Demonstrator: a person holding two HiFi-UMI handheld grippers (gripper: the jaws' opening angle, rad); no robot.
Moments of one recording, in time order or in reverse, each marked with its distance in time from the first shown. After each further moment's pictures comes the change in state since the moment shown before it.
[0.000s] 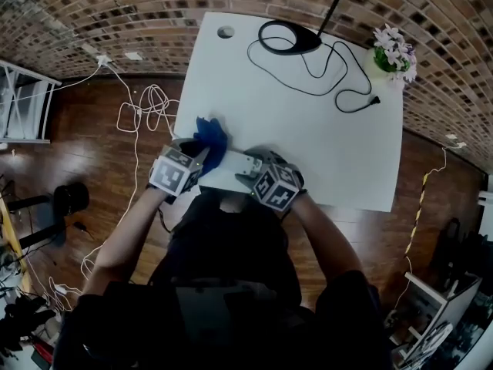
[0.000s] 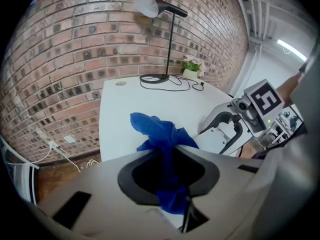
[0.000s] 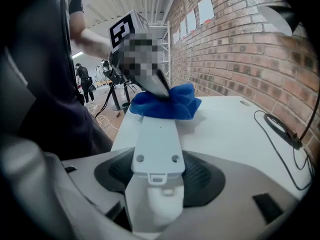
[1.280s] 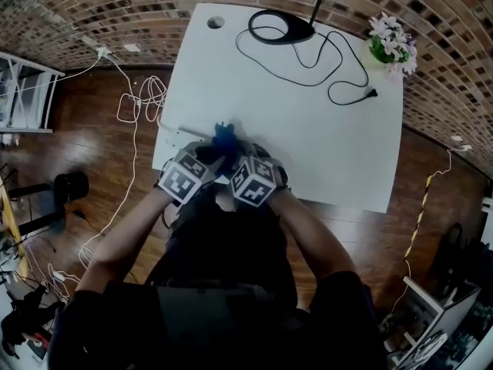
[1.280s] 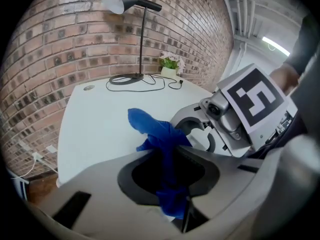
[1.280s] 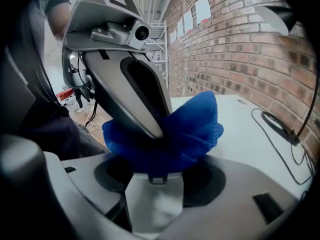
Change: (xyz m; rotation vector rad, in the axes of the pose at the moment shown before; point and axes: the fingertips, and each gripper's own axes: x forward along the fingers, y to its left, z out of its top) left arm 0.031 -0.100 0.017 0.108 0.008 -0.116; right arm 0.000 0.001 -0.001 0.027 0.000 -0.023
